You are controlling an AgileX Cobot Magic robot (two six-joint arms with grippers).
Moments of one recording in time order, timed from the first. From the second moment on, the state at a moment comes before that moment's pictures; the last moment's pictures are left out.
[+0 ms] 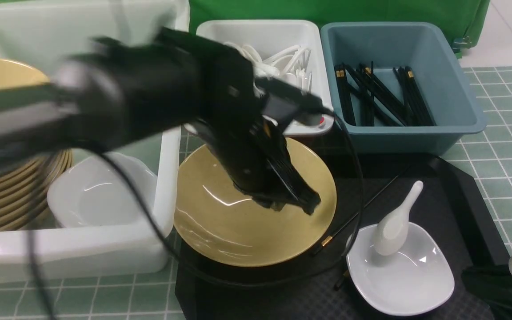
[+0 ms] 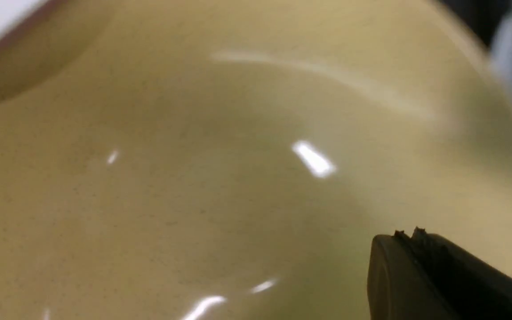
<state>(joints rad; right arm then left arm) 0.42 0.71 -0.38 0.28 0.48 -0.40 -0.71 1.81 -1.39 -0.05 0.90 0.02</state>
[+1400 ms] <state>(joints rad) 0.42 0.71 -0.38 0.29 0.46 -0.40 -0.63 1.98 -1.59 0.19 1.03 0.06</state>
